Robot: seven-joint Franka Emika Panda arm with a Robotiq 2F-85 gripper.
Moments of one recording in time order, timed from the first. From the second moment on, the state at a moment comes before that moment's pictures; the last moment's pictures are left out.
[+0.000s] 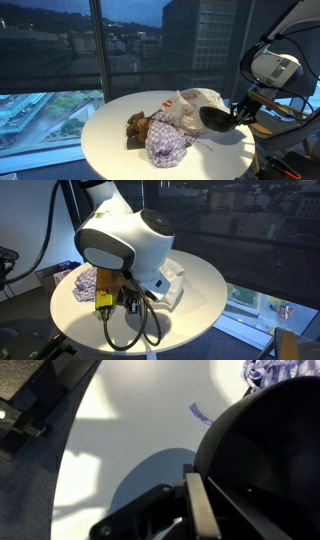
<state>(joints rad) -0.19 -0.05 -0.07 -2.77 0.94 2.54 -0.29</state>
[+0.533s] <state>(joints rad) -0.09 0.05 -0.05 -2.63 0.77 2.66 -0.13</state>
